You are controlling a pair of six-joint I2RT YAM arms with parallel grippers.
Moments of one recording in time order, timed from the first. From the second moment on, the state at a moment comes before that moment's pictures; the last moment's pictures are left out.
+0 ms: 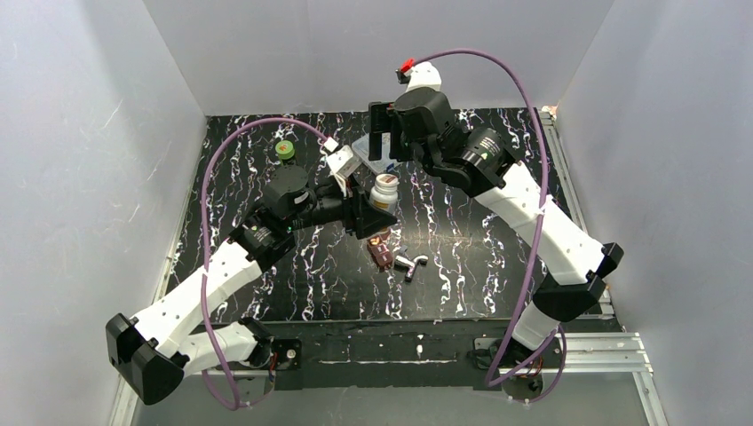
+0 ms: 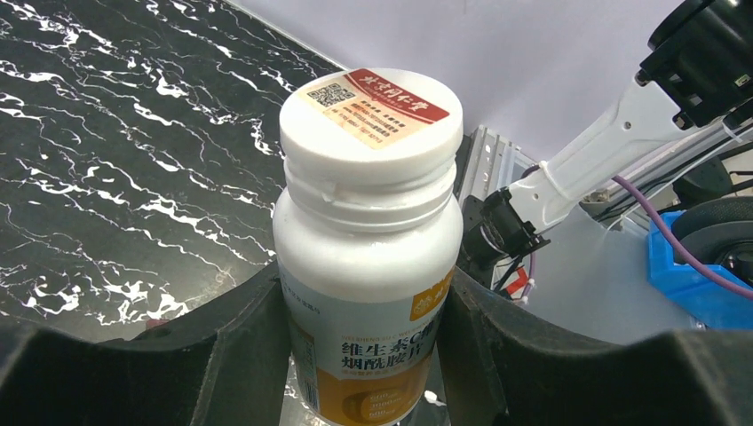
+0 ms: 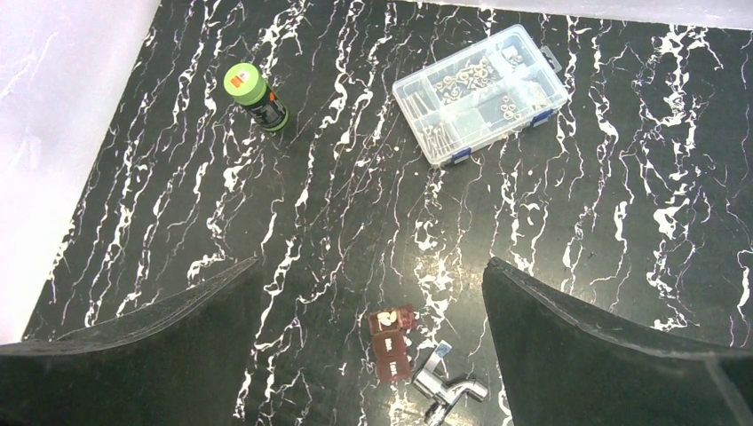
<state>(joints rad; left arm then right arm) -0.70 1.08 1.00 -0.07 0.56 -0.30 0.93 1.65 2.12 -0.95 0.50 0.44</state>
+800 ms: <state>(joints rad) -0.71 1.08 0.97 0.03 0.48 -0.39 1.01 1.60 1.94 -0.83 0.58 0.52</state>
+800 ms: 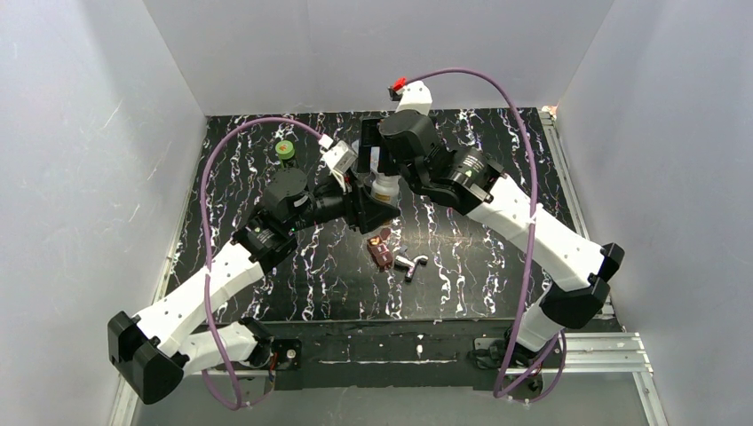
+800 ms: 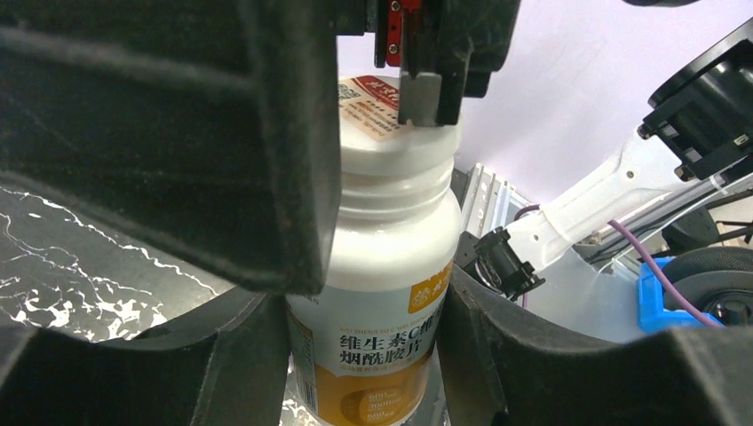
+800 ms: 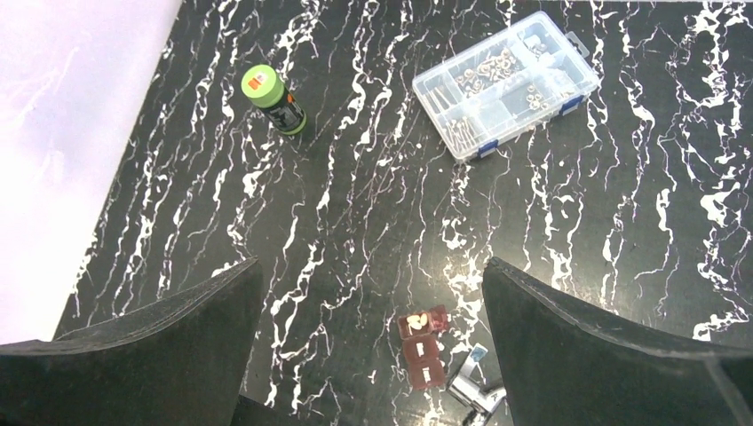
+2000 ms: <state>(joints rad) -0.71 1.10 0.95 0.11 0.53 -0.41 0.98 1.59 1.89 -0.83 0.58 0.57</state>
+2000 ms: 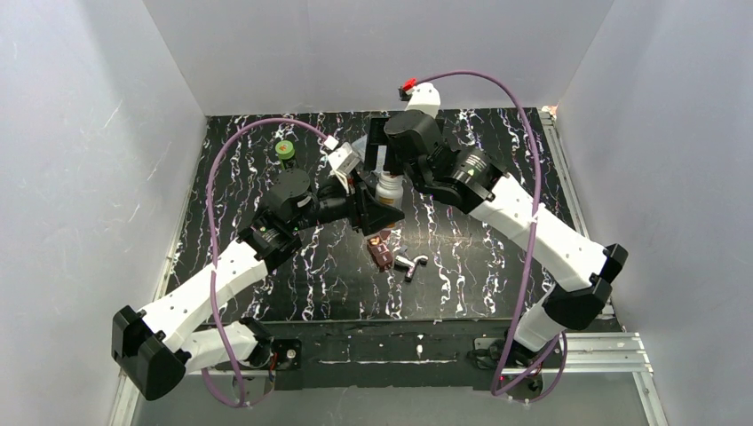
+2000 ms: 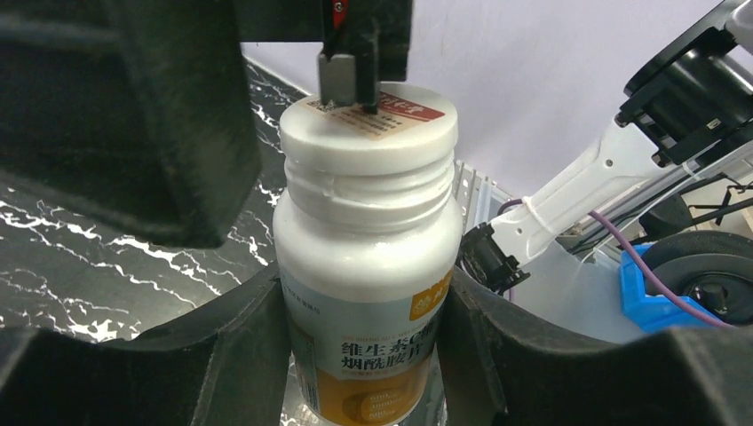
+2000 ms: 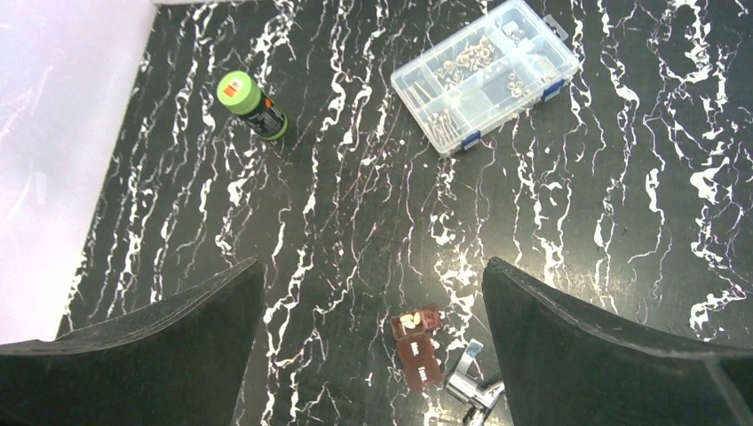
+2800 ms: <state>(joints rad) -0.70 1.10 0.93 0.22 0.62 -0.43 0.92 1.63 2.20 -0.94 0.53 0.48</state>
